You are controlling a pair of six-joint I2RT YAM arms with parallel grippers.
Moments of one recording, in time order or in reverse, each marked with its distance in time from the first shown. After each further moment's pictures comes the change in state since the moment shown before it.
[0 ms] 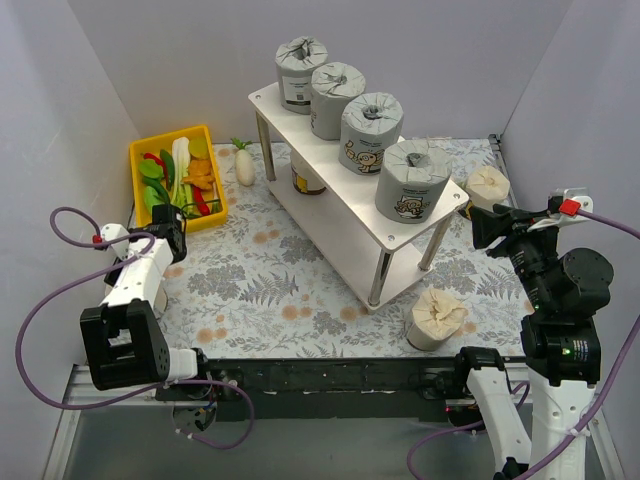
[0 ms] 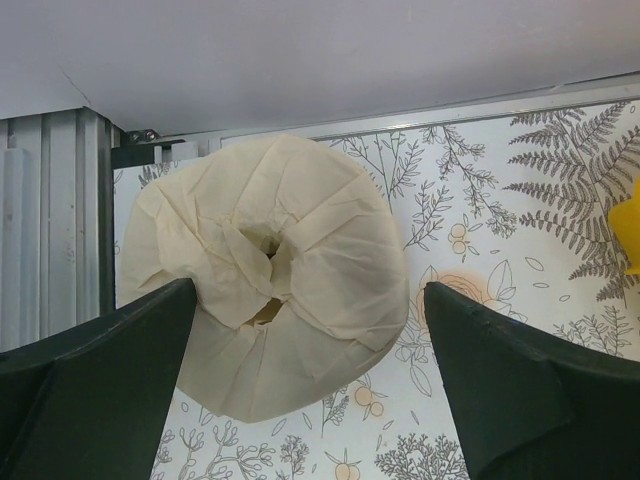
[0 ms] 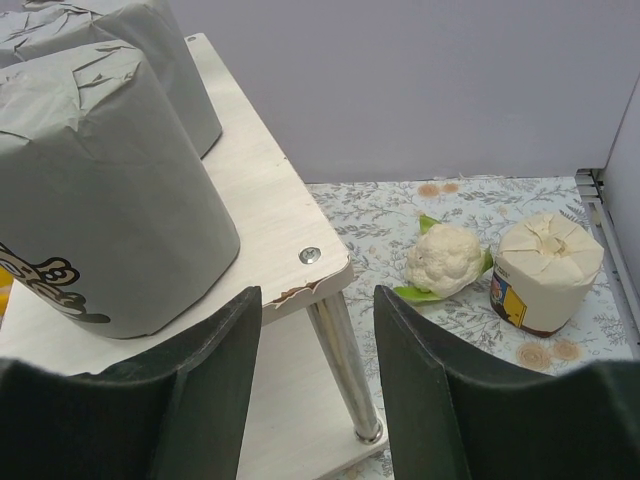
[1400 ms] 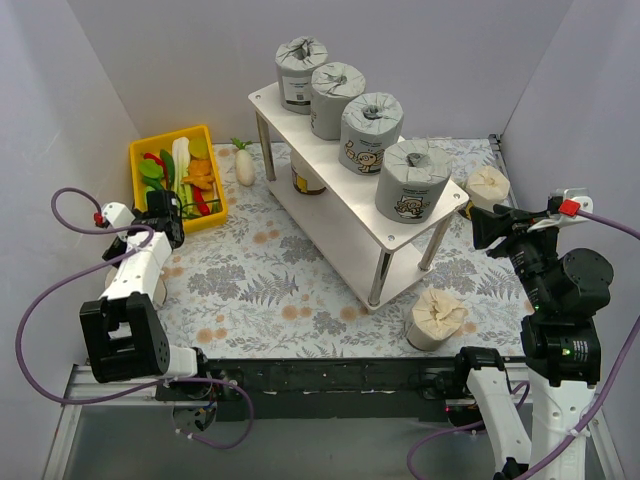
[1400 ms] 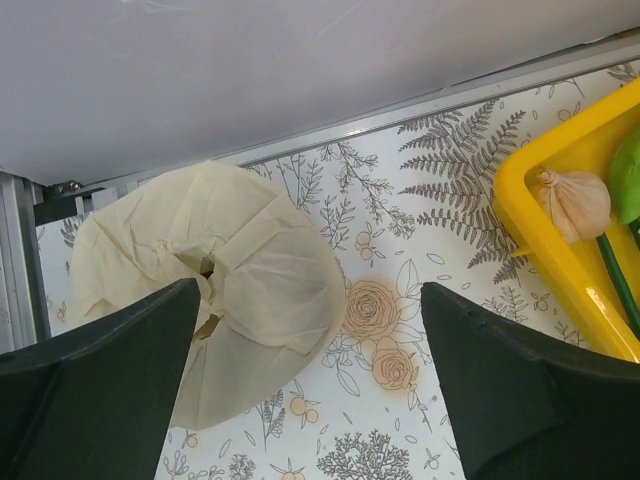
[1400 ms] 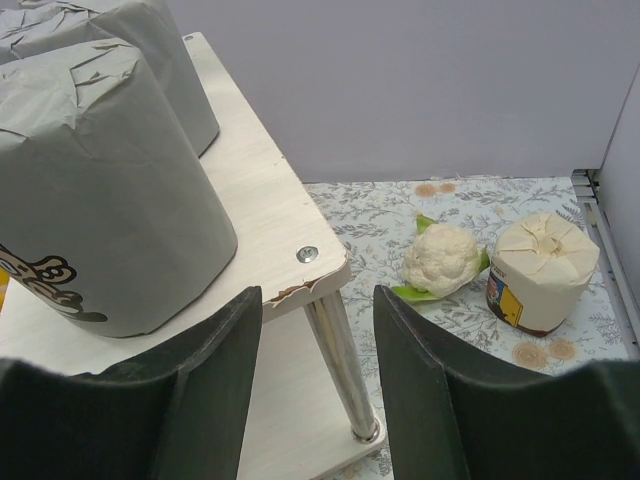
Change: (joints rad) left arm 0.012 0.033 0.050 0.237 0.076 0.274; right arm 0.000 -0.001 0.000 -0.003 0.002 -0.004
